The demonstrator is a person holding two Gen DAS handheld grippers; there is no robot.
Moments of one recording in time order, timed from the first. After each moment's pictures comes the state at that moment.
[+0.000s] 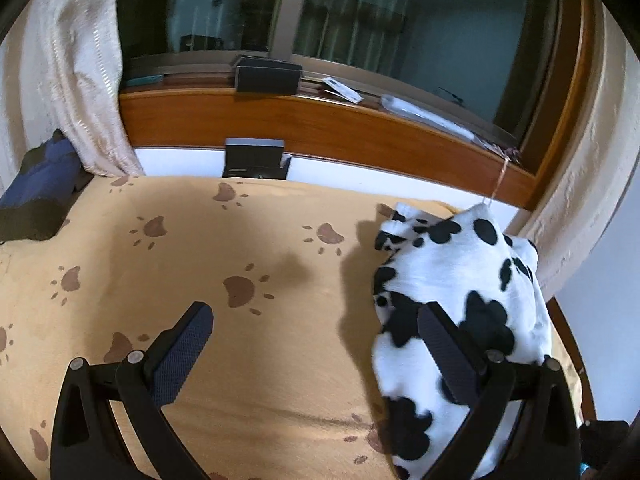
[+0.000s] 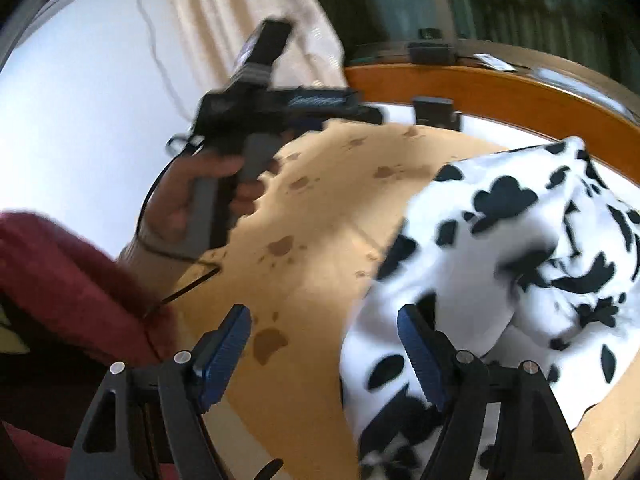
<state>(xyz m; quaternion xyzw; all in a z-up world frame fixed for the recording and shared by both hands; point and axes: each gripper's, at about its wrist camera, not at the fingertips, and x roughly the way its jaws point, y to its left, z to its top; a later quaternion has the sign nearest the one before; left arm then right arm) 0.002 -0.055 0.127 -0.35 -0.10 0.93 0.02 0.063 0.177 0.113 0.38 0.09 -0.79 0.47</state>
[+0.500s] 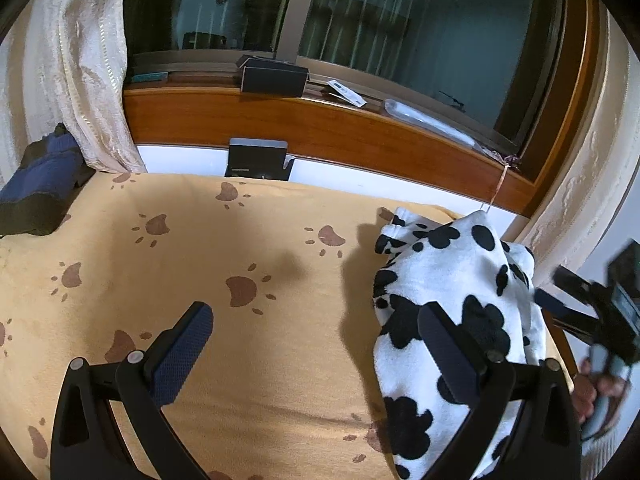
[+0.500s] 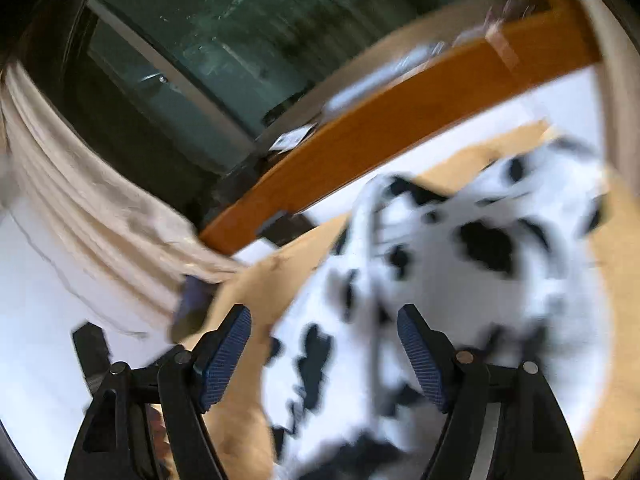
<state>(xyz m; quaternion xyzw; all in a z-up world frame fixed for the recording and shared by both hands) 0.003 -0.066 0.131 -0.35 -0.12 0.93 0.02 -0.127 0.272 0.107 0.37 -0.26 -0.84 0.30</state>
